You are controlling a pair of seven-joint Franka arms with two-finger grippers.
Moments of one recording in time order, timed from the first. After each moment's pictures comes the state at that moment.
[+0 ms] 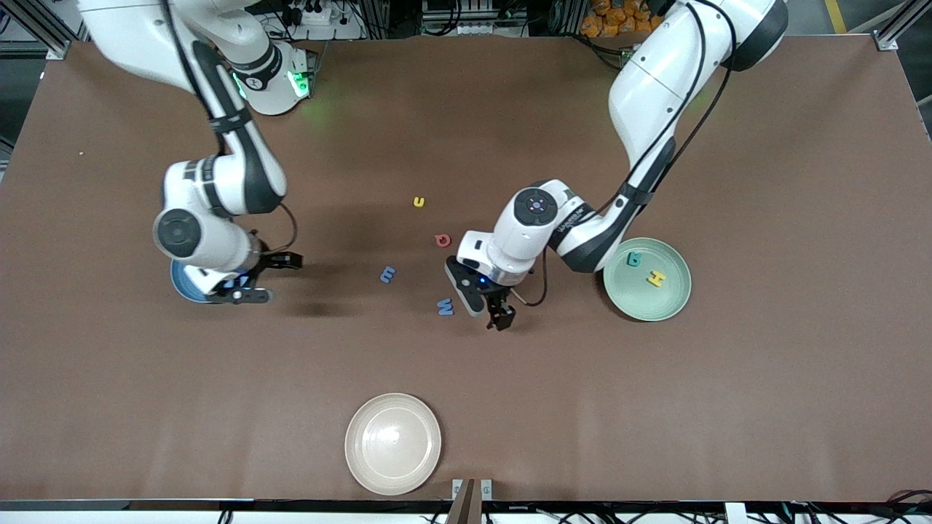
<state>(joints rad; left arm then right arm) -0.46 0.84 -0.30 -1.51 0.30 2.66 0.26 0.42 0.35 -0.16 -2.07 0.10 2.23 0.25</state>
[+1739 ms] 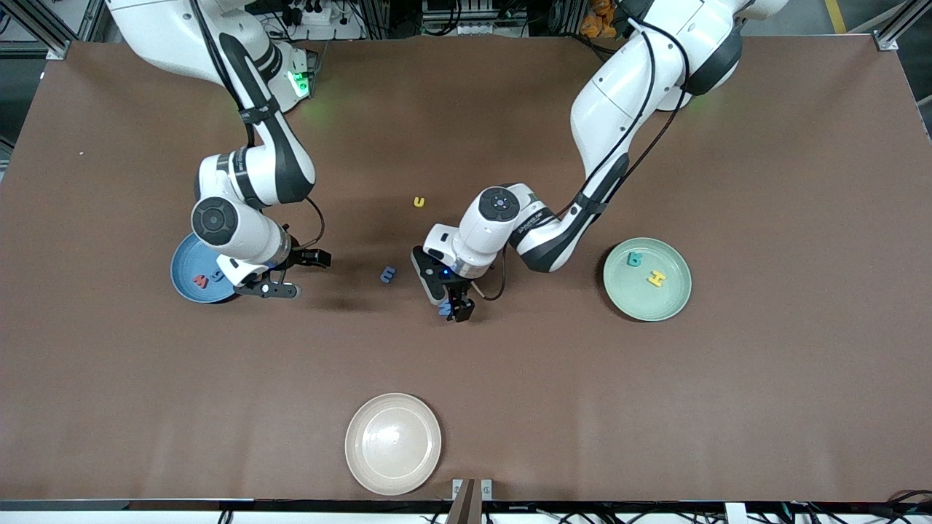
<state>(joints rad) -0.54 1.00 -0.29 -1.36 0.30 2.75 0.25 0.46 0.35 -0.18 -2.08 0.16 2.28 0.26</state>
